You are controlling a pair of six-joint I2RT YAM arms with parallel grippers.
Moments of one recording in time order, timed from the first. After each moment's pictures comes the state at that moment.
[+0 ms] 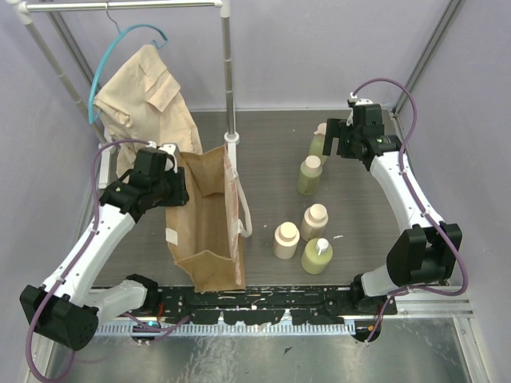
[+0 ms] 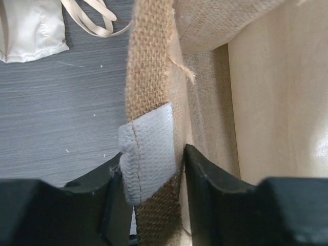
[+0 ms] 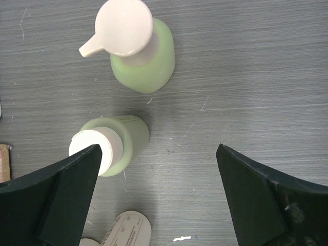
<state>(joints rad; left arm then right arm) -0.37 1.08 1.05 -0.80 -0.04 -0.28 0.11 1.47 1.36 -0.61 0.04 0.16</state>
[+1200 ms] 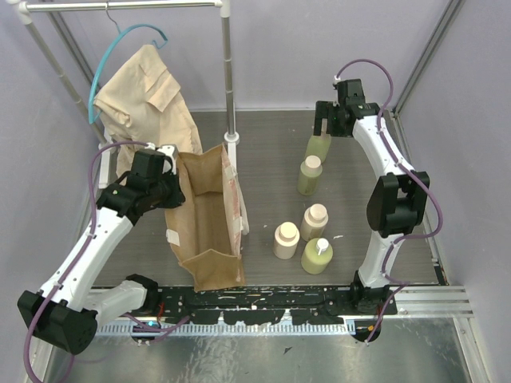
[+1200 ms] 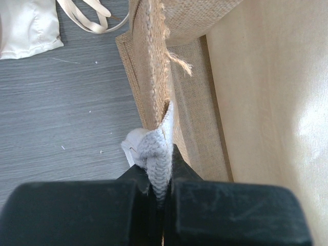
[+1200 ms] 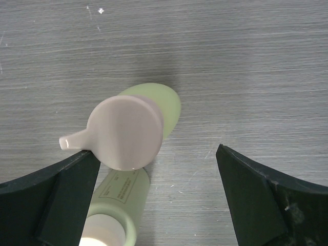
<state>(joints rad) -0.37 1.06 1.04 -0.82 -0.01 -0.28 0.12 1.91 1.79 -0.71 0.06 0.14</state>
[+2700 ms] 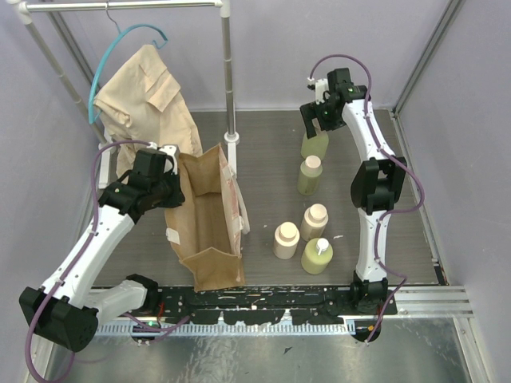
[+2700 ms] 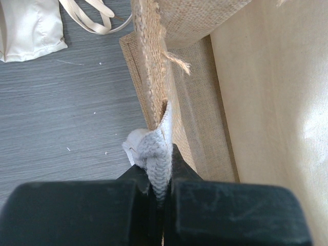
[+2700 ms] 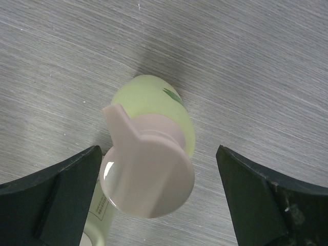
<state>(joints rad) -0.37 1.08 1.04 -0.81 -0.02 -0.25 0.13 2.25 2.27 -1.02 -0.13 -0.27</state>
